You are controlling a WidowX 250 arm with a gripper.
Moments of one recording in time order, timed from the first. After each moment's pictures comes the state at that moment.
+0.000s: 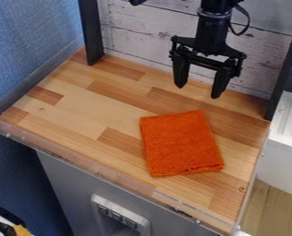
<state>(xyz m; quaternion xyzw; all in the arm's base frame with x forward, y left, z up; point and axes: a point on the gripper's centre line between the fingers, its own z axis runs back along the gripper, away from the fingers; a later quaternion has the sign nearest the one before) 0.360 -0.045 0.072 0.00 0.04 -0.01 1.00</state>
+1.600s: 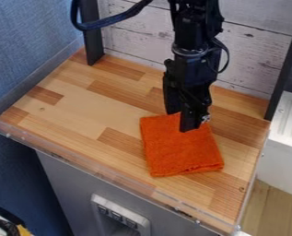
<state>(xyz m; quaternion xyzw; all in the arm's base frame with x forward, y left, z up) 0.301 -0.048 0.062 -0.01 -0.02 -0.33 0.95</state>
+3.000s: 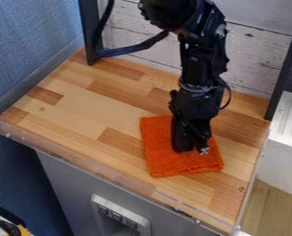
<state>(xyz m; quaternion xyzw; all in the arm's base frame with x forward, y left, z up) 0.290 -0.057 0.018 0.00 0.03 -0.35 0.94</state>
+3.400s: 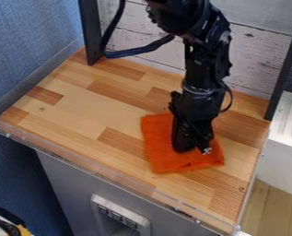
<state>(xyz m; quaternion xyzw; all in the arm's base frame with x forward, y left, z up) 0.302 -0.055 0.010 0.02 0.03 -0.32 0.95</state>
